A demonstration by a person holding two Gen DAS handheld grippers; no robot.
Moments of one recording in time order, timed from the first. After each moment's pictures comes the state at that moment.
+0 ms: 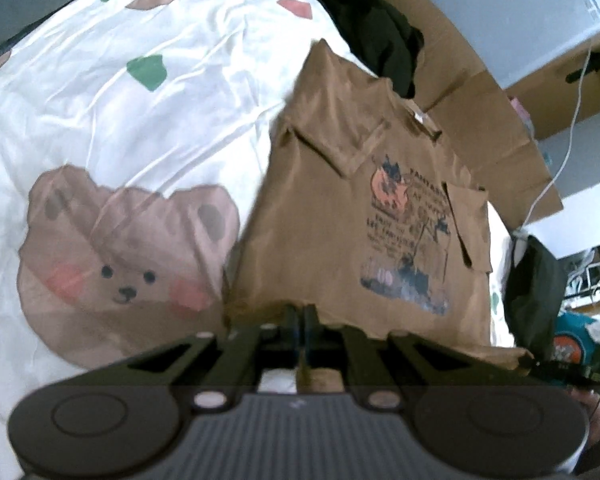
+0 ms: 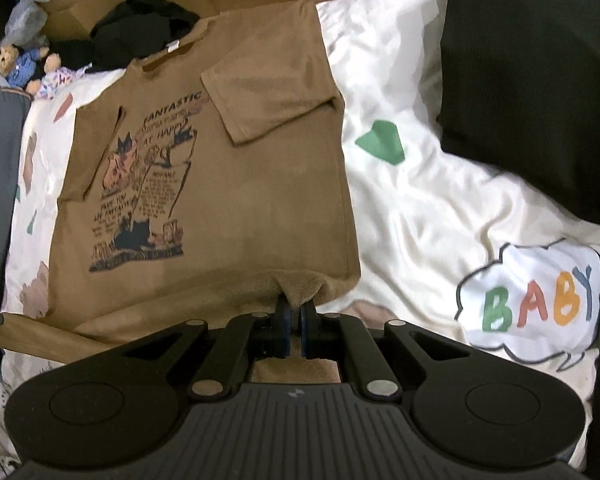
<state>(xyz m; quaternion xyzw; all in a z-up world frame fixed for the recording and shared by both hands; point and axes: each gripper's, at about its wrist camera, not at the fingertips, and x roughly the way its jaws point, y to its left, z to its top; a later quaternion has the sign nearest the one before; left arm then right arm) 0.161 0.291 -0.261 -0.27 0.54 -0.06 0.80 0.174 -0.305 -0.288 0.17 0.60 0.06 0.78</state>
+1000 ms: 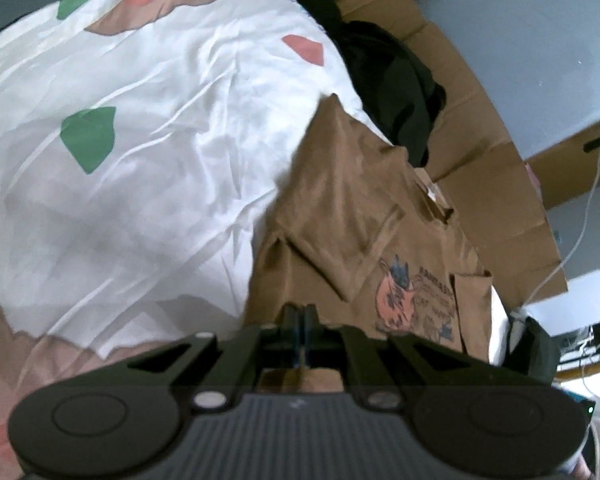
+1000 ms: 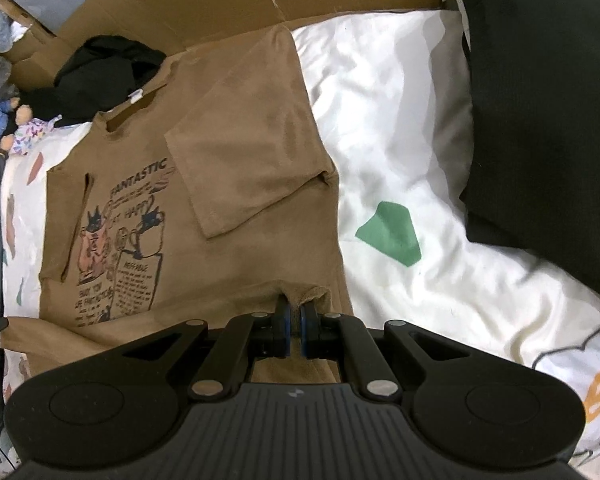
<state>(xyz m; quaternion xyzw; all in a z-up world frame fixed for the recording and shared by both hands) 0.286 0.301 -0.311 -0.33 0.49 -0.05 0.80 0.267 -0.315 -0.331 0.21 0.59 0.03 0.78</state>
